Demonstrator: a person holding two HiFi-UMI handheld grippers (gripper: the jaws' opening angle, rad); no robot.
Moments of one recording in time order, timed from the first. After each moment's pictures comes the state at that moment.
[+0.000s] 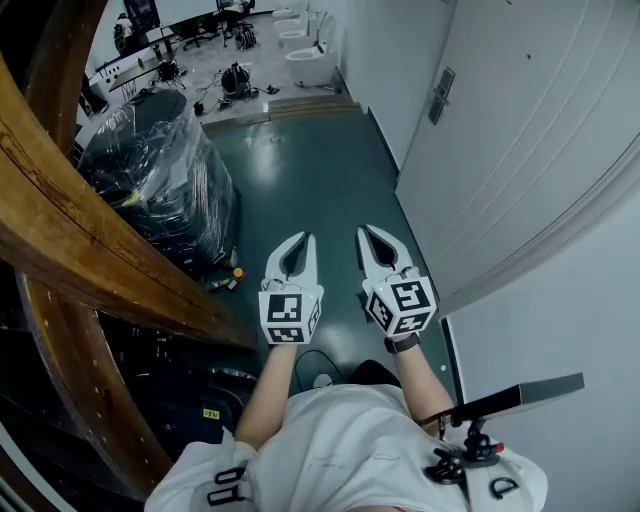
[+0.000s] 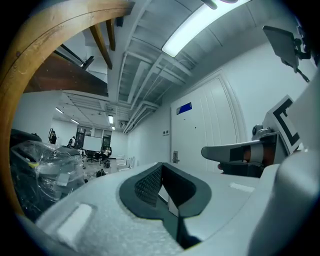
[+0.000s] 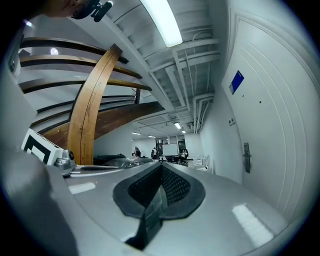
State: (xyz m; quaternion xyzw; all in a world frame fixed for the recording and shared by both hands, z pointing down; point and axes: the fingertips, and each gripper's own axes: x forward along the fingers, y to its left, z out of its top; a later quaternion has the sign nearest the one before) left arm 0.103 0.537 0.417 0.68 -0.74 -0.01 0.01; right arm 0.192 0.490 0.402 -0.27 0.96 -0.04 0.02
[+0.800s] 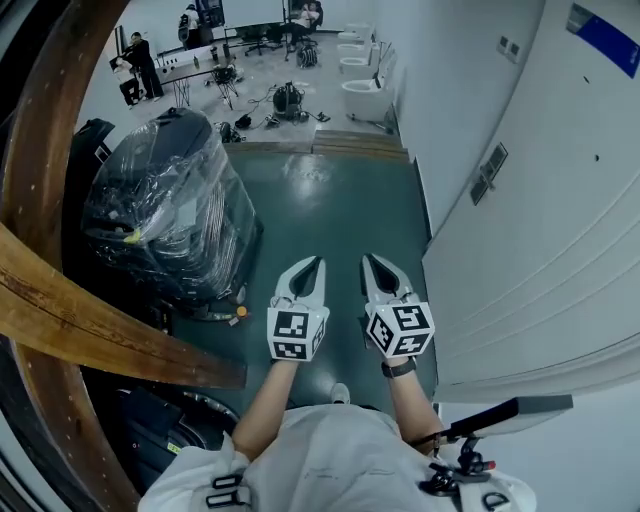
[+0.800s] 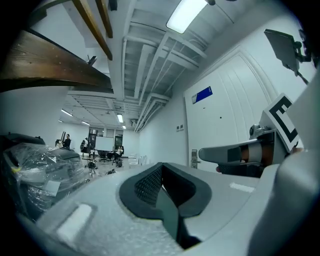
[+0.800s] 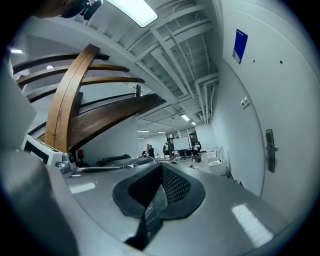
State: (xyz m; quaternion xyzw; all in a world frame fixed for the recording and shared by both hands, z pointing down) left arm 0.028 0.333 0.419 0.62 -0.78 0.01 0.02; right arm 0.102 0.275 0.412 -0.19 0.98 -0.09 0.00
